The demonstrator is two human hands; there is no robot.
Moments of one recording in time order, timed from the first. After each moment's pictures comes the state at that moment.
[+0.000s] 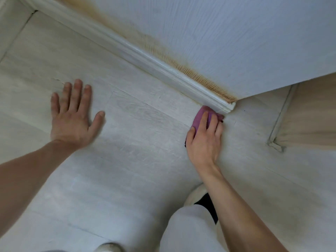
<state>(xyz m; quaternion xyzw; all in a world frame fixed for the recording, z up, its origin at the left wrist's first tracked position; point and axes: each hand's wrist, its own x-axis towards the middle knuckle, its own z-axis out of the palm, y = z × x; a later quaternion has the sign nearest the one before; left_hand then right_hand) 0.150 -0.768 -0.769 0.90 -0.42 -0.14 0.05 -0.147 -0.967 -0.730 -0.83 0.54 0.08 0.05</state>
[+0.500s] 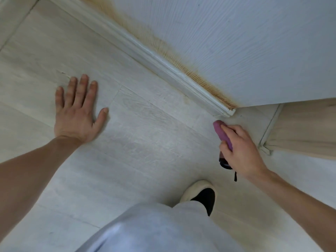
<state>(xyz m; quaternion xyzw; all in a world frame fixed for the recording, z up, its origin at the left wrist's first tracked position) 0.151 -0.768 -0.768 0.90 -0.41 -0.13 0.08 -0.211 -1.031 -0.642 -0.87 0.42 0.20 0.19</state>
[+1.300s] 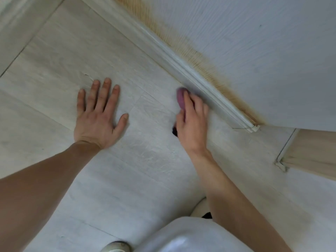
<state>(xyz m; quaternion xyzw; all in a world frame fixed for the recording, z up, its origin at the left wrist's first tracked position) 0.156 -0.767 -0.771 0.90 -0.42 -0.12 0.08 -0.021 -0.962 -0.729 -0.89 0.41 -0.03 0.20</state>
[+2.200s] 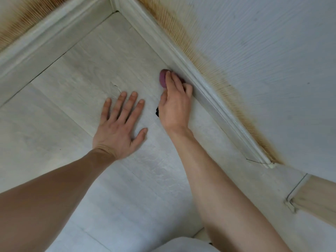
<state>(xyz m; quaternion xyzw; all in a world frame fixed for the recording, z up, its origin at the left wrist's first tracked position) 0.158 -0.767 -0.770 0.89 -0.42 -0.13 0.05 0.125 -0.950 -0.744 -0.92 0.33 -0.06 0.20</state>
